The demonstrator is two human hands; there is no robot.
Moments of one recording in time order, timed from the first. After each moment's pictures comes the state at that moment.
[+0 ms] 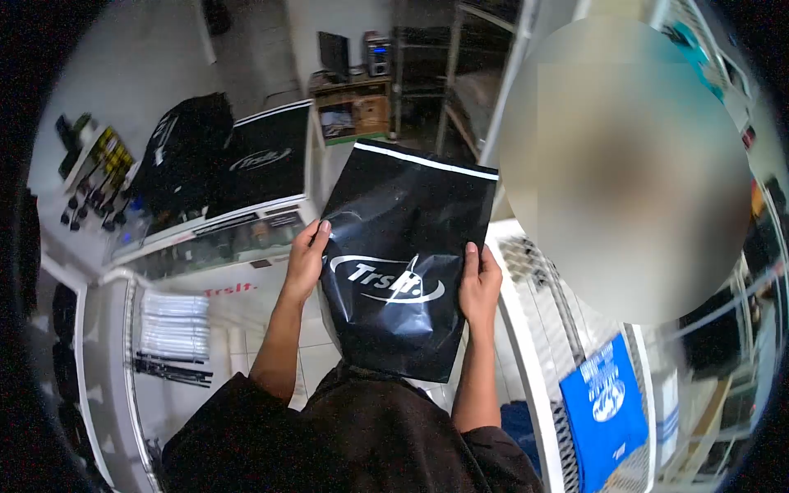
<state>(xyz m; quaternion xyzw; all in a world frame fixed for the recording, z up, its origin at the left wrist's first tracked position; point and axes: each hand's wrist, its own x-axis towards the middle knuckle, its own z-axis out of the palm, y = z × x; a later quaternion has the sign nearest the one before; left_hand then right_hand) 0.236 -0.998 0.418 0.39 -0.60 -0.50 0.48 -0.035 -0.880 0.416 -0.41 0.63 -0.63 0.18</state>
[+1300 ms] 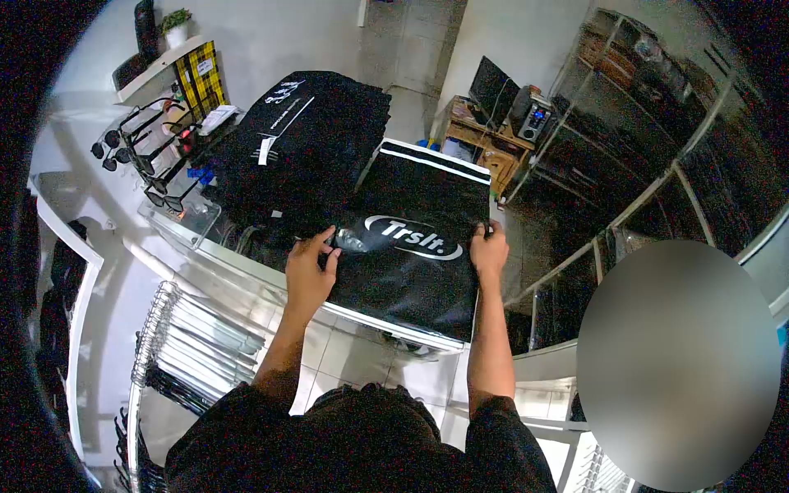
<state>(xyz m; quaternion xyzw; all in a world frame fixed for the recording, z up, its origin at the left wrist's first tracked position) 0.498 -1.220 0.389 0.63 -0.61 0.03 0.47 0.180 -1.377 0.382 -0.55 0.71 -0.42 0.14</state>
